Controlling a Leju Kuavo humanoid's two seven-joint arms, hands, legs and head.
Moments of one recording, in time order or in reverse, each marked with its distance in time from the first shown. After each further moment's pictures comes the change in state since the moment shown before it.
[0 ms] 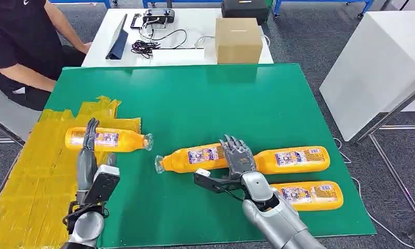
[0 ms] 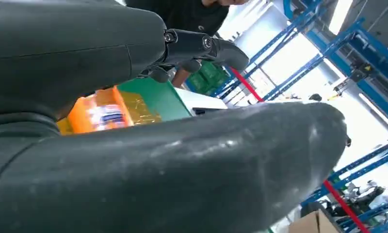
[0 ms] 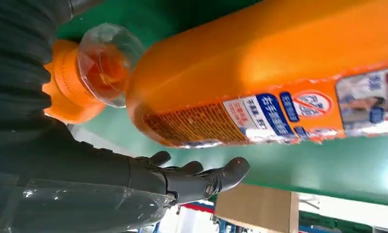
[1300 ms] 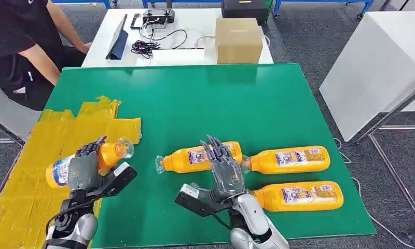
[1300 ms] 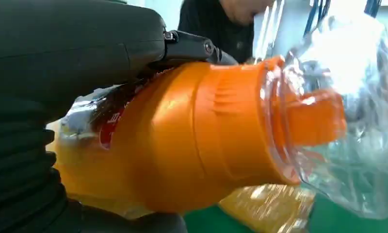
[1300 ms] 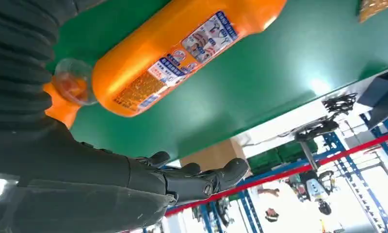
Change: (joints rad) left arm -0.053 0.117 0.037 0.157 -0.579 -0.073 0.365; right arm 0.227 0.047 0.023 -0.341 -0.138 -0.240 -0.105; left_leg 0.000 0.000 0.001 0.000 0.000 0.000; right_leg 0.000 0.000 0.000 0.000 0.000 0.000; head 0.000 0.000
